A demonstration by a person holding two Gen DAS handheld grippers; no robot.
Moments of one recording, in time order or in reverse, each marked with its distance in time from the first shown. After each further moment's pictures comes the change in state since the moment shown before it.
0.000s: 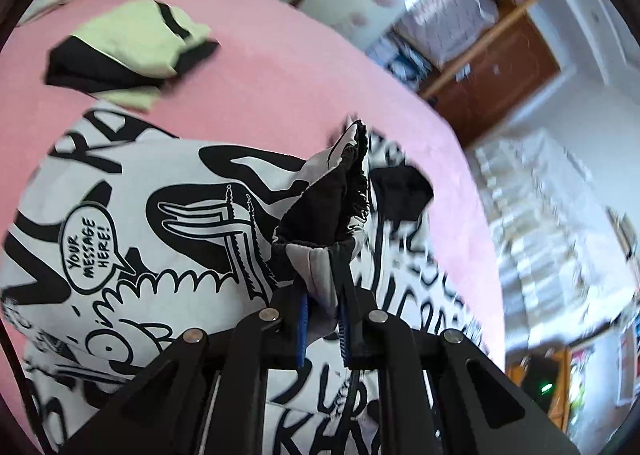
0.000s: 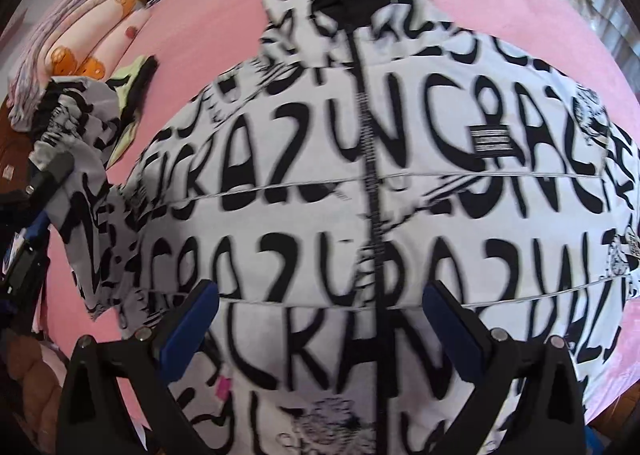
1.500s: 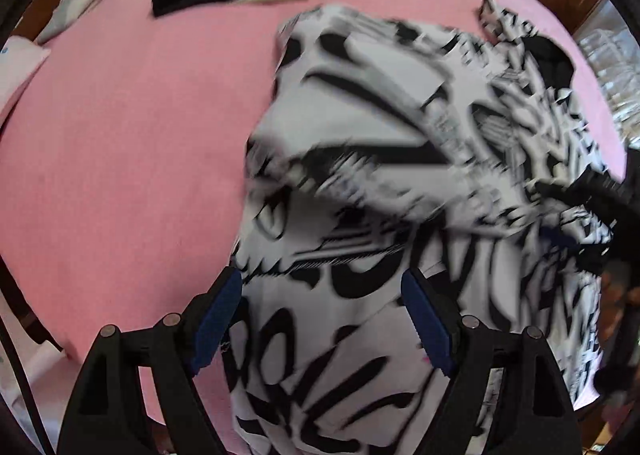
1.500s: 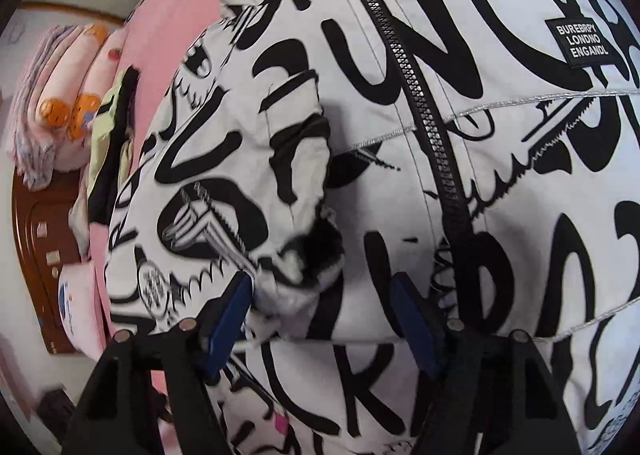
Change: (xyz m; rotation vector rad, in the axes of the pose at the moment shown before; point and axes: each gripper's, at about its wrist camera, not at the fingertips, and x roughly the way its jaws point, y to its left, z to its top) left arm -0.060 0.152 -0.068 0.109 0.349 0.494; right arm 0.089 0.004 0.013 0.237 0.175 0.222
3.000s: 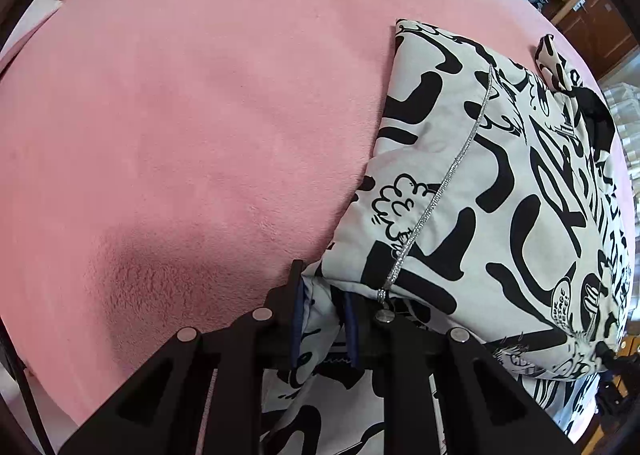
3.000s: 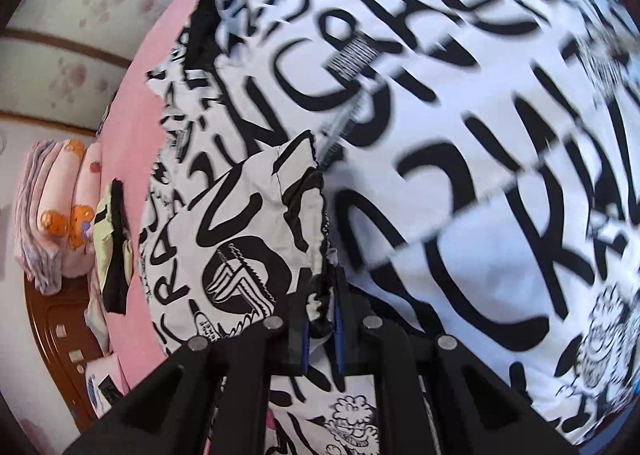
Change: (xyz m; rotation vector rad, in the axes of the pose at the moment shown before) left arm 0.048 0.046 0.029 -0.143 -0.021 -0.031; right arm -0.083 -0.087 -0.052 0.287 -0.265 0.000
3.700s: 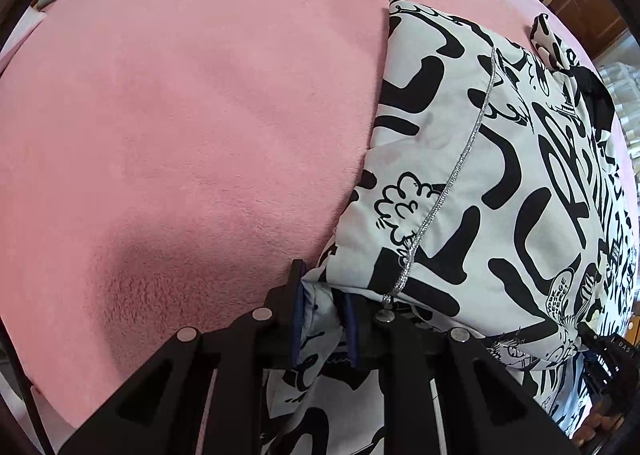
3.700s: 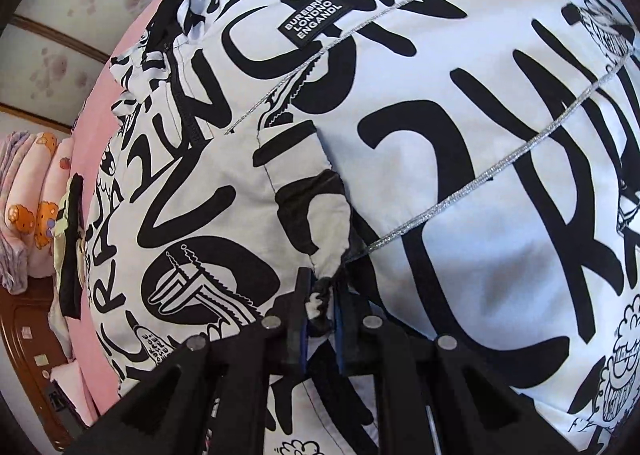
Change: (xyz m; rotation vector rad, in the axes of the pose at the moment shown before) left arm 0.014 -0.008 0.006 0.046 0.030 0.000; right arm 0.045 -0.015 -0.008 -0.029 -0.045 -0.105
